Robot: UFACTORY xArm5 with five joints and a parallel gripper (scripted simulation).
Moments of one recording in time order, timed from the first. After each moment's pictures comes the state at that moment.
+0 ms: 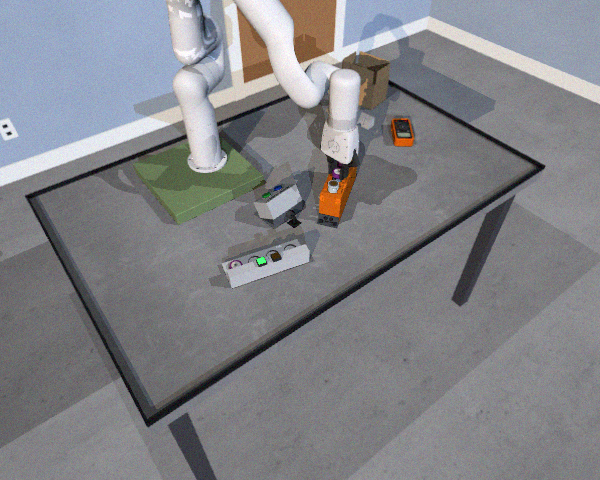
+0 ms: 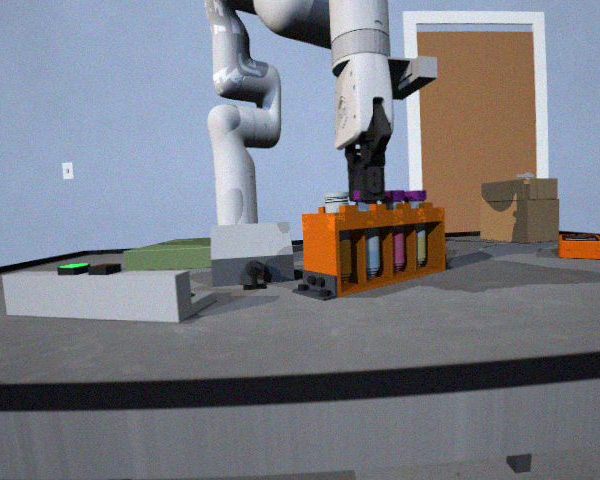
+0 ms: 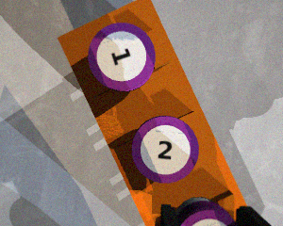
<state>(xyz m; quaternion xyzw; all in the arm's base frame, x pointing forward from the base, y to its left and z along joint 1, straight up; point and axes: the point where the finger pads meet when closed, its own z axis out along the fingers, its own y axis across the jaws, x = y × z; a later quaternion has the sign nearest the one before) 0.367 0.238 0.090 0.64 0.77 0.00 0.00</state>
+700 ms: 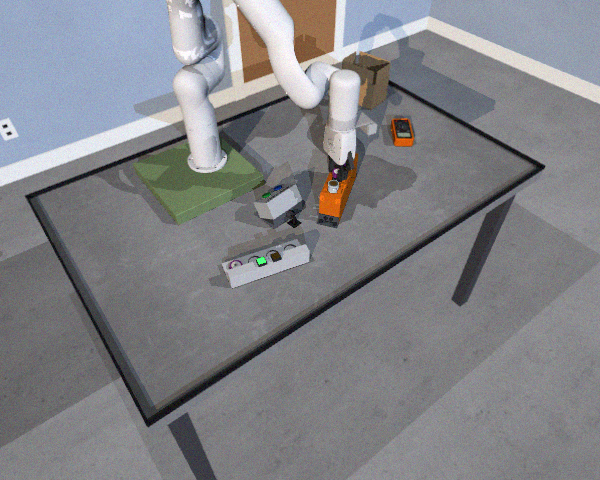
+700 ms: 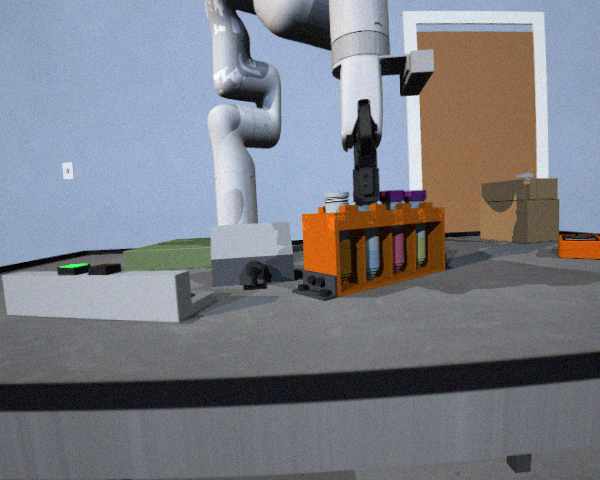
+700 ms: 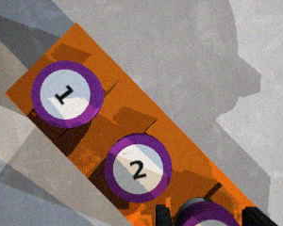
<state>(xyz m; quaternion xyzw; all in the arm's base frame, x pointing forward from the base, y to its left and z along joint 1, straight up) 0.367 0.237 0.088 0.76 0.65 0.00 0.00</state>
